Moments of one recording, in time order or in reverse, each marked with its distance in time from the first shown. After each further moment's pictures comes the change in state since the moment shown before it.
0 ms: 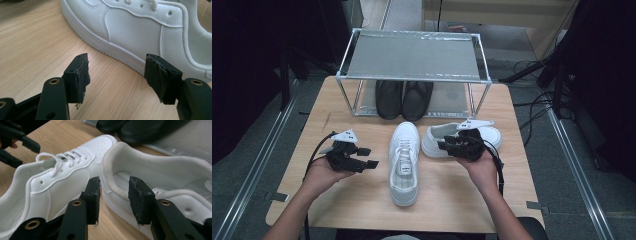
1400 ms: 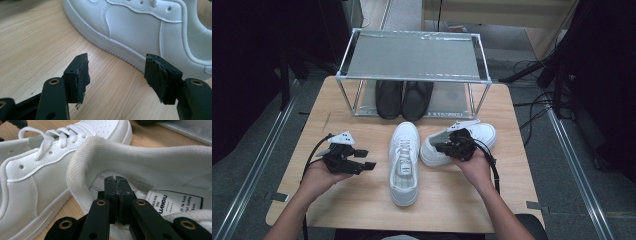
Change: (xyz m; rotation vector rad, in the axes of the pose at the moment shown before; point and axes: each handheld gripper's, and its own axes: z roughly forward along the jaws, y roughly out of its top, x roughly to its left) left arm -0.001 -0.003 -0.002 -0.003 0.006 0.002; right arm -0.005 -0.006 0.031 0.137 0.046 -0.029
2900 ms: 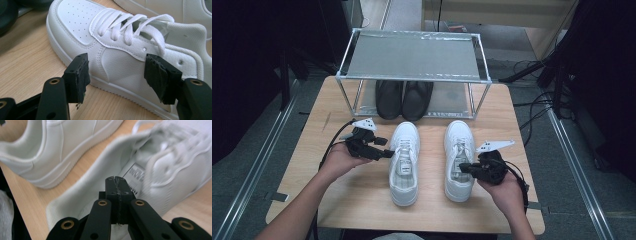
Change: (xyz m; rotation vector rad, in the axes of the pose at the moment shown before) left arm 0.007 0.050 0.040 0.017 -0.065 0.070; right arm 0.011 -0.056 -0.081 0.014 -0.015 0.054
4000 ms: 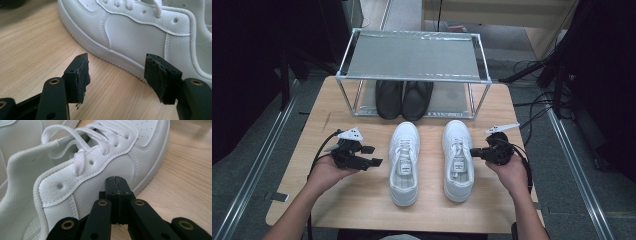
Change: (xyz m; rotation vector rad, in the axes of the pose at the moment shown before) left arm -0.011 -0.036 -0.024 -0.008 0.060 -0.050; right arm -0.066 0.016 0.015 0.064 -0.067 0.091
